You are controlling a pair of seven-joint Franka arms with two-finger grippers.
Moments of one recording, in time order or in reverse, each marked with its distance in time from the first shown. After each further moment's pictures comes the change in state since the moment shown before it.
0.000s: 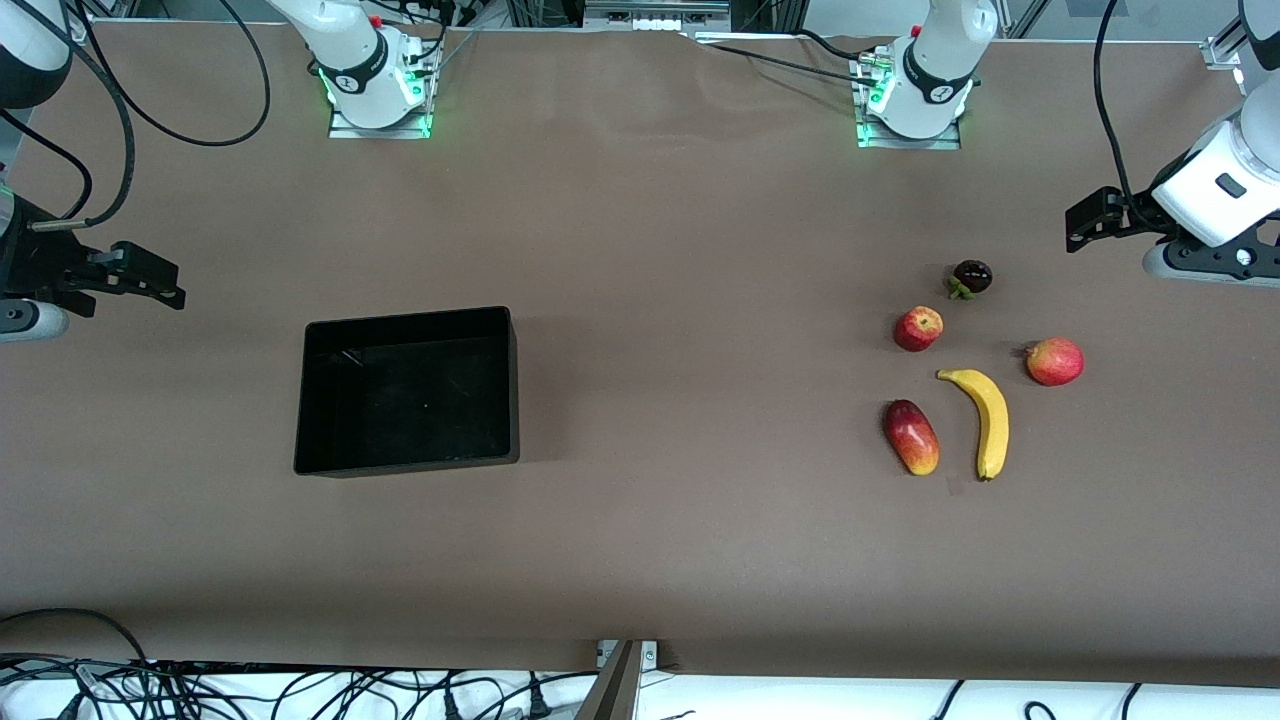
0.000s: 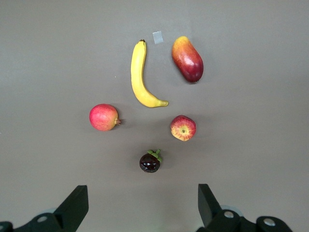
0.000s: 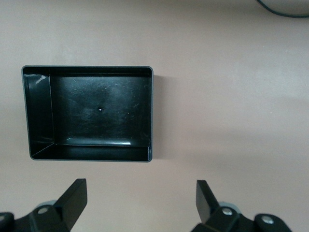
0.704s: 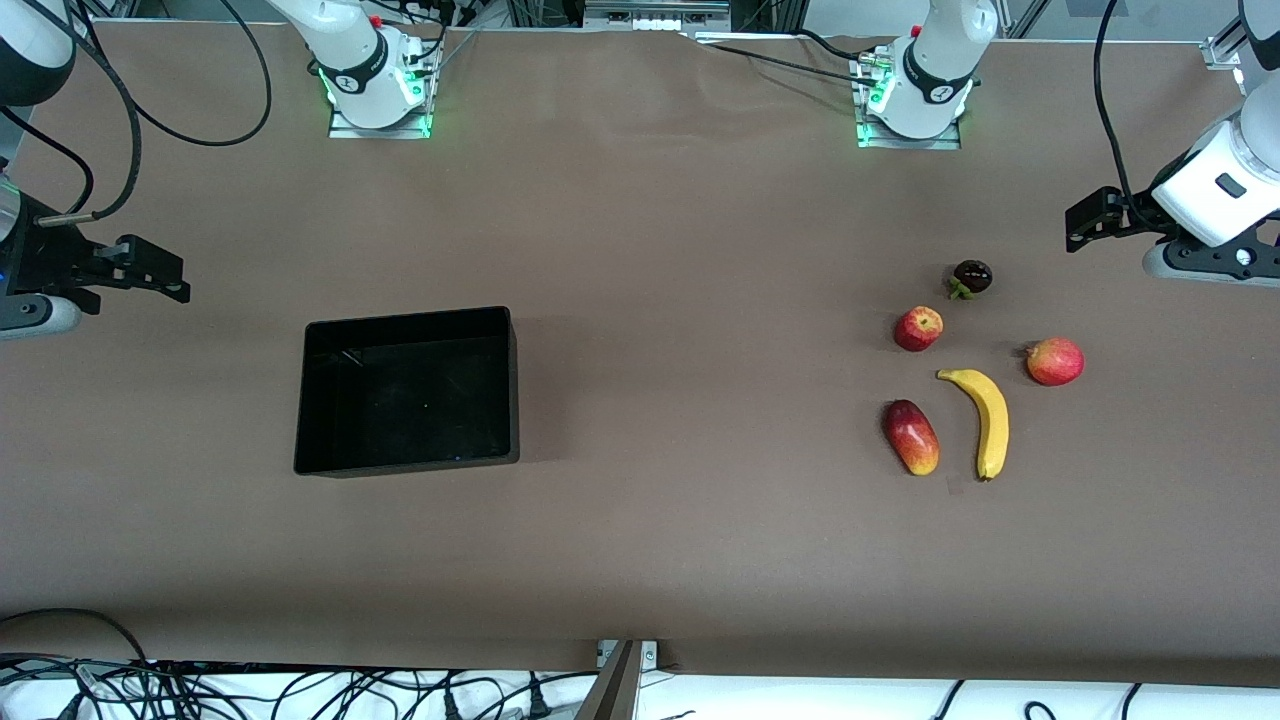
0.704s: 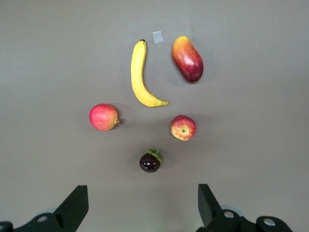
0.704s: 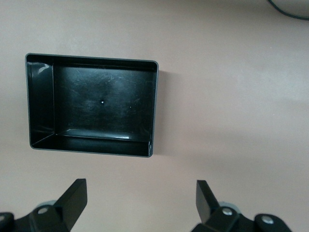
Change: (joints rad) left arm 0.000 0.000 0.000 0.000 0.000 -0.001 0.000; right arm 0.001 0.000 0.006 0.000 0.000 -0.023 -0.053
